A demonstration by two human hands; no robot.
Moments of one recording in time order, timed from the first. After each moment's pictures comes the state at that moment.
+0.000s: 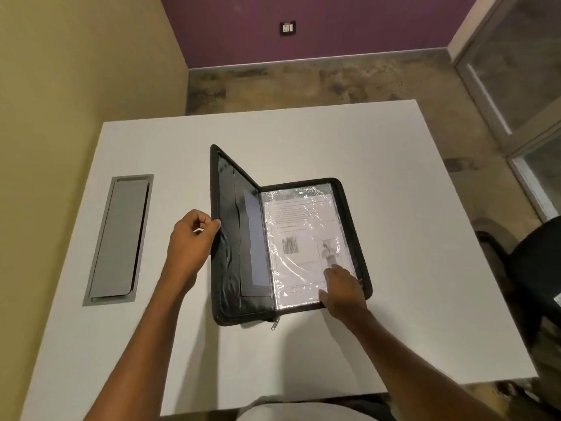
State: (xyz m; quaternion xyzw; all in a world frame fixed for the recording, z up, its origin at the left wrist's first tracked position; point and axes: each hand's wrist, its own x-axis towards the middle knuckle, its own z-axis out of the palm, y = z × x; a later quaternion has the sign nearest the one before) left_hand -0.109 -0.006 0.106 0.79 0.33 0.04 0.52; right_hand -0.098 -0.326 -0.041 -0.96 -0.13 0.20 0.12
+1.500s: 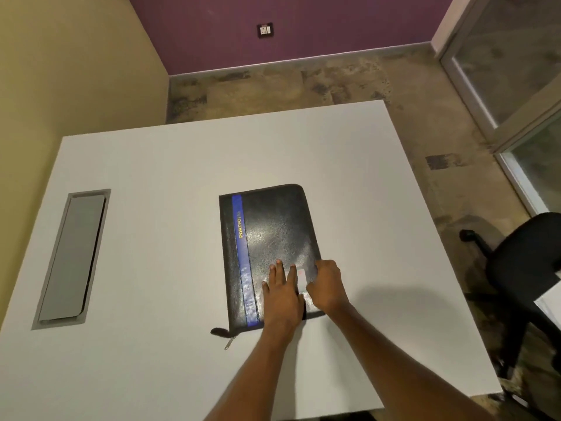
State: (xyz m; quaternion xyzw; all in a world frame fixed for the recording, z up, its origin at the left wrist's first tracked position) left_hand -0.085 -0.282 -0.052 0.94 0.15 -0.21 0.23; right_hand -0.024 -0.395 -0.053 -0.92 0.03 0.26 0.28
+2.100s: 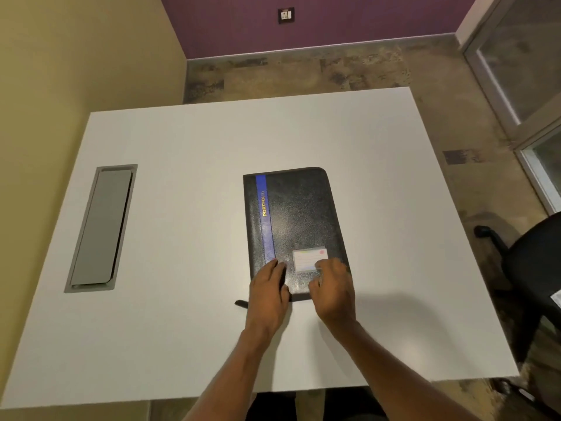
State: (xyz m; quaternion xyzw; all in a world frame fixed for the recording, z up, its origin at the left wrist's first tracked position) left_hand -0.162 -0.206 -0.045 0.93 0.15 -0.05 0.34; right_hand -0.110 -0.368 -0.036 -0.95 -0.09 0.03 0.29
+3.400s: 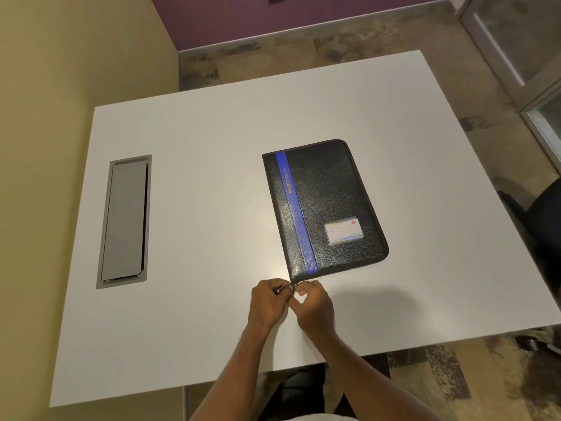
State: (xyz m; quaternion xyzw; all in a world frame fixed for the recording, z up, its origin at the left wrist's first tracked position) left_hand -0.232 -0.122 -0.052 0.81 0.27 -0.19 0.48; right_hand -0.229 -0.247 -0.075 -0.88 0.11 0.21 0.42
